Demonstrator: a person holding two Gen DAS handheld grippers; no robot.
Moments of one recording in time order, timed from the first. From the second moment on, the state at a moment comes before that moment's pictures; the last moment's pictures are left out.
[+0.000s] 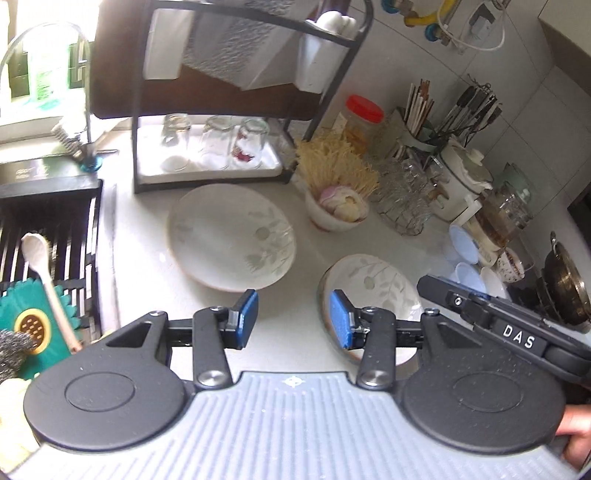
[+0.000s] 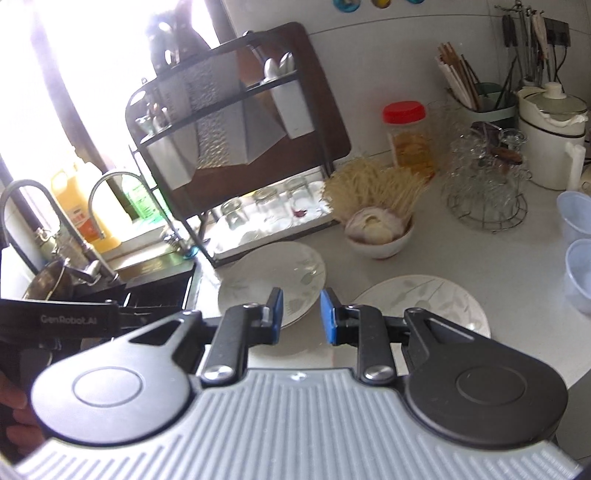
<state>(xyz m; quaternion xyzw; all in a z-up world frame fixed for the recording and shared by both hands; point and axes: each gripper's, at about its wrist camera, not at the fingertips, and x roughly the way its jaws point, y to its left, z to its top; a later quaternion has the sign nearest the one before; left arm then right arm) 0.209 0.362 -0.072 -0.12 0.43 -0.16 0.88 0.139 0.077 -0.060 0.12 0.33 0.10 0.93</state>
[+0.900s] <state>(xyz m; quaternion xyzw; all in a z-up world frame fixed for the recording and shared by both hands) 0.269 0.414 -0.145 -0.20 0.46 -0.04 0.86 0.244 0.094 -0.106 0.13 0.39 0.15 0.90</state>
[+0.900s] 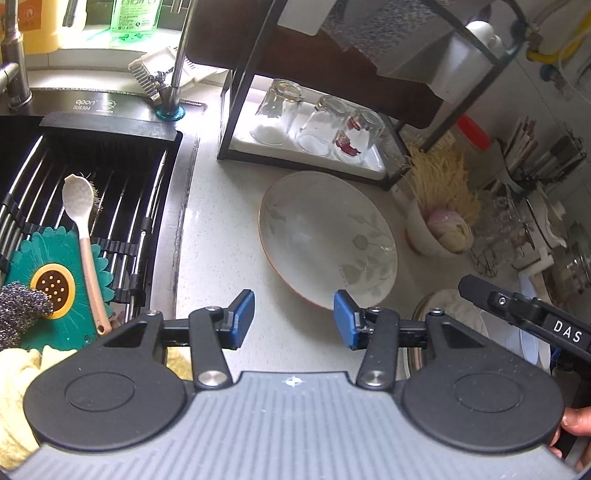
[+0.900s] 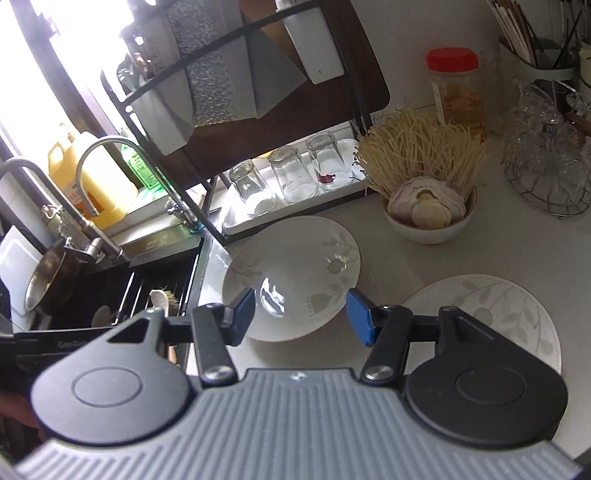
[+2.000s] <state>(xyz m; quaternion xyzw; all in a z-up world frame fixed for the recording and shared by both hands) 0.392 0.421 -0.226 -0.22 0.52 0.00 0.83 0.376 0.095 -0.210 0.13 0.48 0.15 0.85</state>
